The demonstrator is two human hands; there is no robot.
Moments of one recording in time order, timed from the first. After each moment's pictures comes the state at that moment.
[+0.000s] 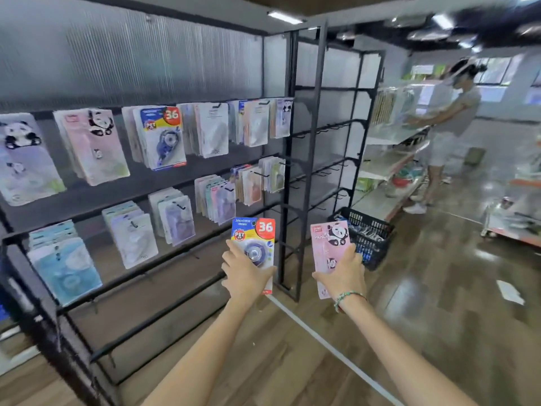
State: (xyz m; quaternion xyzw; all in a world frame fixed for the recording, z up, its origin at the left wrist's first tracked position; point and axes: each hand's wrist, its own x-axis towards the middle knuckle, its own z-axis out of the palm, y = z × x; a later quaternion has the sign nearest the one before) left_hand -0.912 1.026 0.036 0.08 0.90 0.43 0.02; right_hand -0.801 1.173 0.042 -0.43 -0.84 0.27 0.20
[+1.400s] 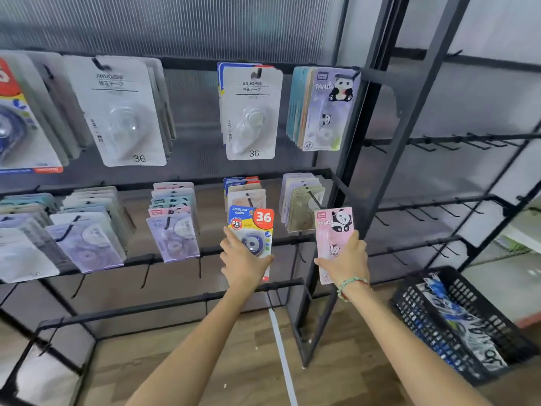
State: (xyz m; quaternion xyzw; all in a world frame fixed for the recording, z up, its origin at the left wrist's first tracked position) left_hand -1.224 1.364 -0.008 -0.18 0.88 0.43 -0.07; right_hand -1.212 1.553 0.015 -0.20 -0.93 0.31 0.08
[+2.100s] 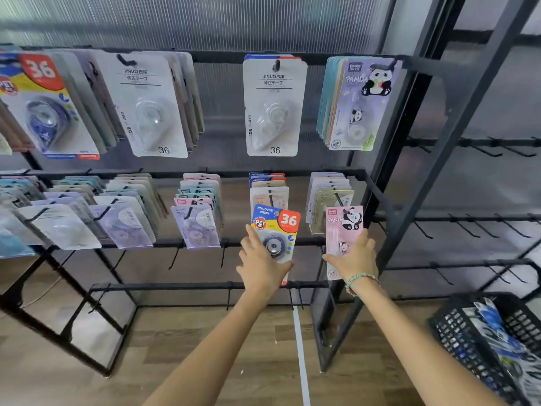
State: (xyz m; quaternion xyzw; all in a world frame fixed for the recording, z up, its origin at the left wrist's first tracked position) left_hand -1.218 1.383 -0.009 -0.20 0.91 0.35 -0.08; right_hand -1.258 1.556 0.003 -0.13 -0.94 0.32 0.04
